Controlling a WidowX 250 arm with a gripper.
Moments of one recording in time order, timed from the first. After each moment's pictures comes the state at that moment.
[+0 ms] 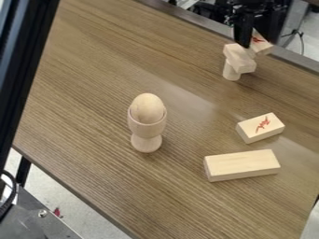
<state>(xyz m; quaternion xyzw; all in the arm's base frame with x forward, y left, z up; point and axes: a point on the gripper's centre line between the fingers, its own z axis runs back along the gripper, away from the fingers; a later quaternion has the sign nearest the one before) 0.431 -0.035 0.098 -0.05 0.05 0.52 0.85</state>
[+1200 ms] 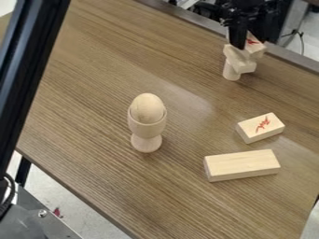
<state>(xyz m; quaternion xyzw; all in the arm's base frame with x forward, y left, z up) 0.439 -0.024 0.087 -0.05 0.06 0.53 0.85</state>
